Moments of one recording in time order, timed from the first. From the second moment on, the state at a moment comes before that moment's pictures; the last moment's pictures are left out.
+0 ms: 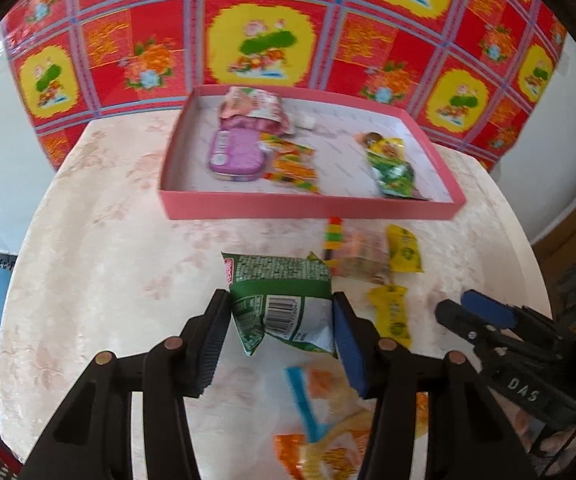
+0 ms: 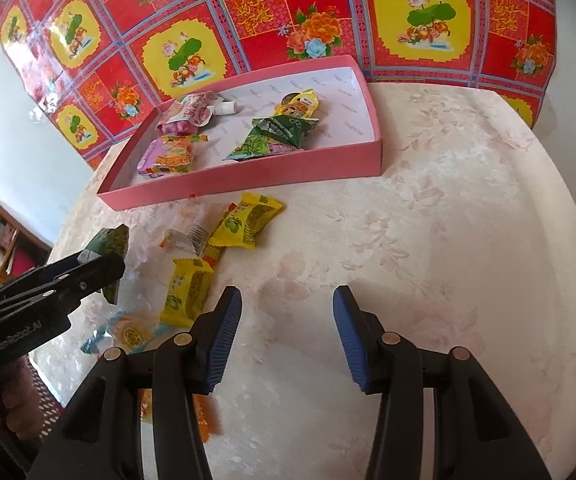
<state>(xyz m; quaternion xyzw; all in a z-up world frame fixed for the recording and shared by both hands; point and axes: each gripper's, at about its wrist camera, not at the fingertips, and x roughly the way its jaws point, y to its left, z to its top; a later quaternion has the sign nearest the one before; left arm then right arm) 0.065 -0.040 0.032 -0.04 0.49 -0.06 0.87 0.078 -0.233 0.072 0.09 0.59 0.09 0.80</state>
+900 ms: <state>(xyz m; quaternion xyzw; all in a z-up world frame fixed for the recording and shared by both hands) 0.076 -0.013 0.023 -0.06 0.49 -0.05 0.87 0.125 -0.196 0.060 0.06 0.58 0.08 0.81</state>
